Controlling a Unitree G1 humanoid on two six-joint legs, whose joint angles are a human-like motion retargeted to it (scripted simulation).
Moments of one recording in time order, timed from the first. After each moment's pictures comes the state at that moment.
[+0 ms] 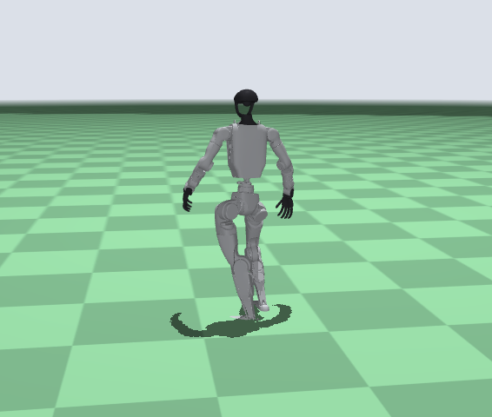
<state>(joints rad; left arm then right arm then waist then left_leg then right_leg) 0.01 0.54 -0.27 0.76 -0.14 -0.17 -0.18 0.01 -0.55 0.36 1.12 -0.02 -0.11 0.18 -0.30 -0.10 -0.06 0.11 -0.23 0.55 -0.04 -0.40 0.03 -0.55 -0.47 -0.23 1.00 -0.60 0.14</state>
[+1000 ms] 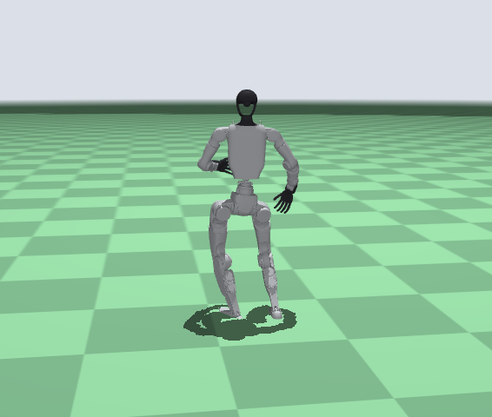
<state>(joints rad) -0.21 0.48 -0.38 0.16 -0.18 -0.19 -0.40 -0.08 -0.62 0.50 0.81 -0.08 -0.15 0.48 -0.25 -0.09 0.08 -0.13 -0.06 0.33 0.58 -0.68 0.04 -0.20 -0.31 -0.13 0.91 -0.69 0.13</state>
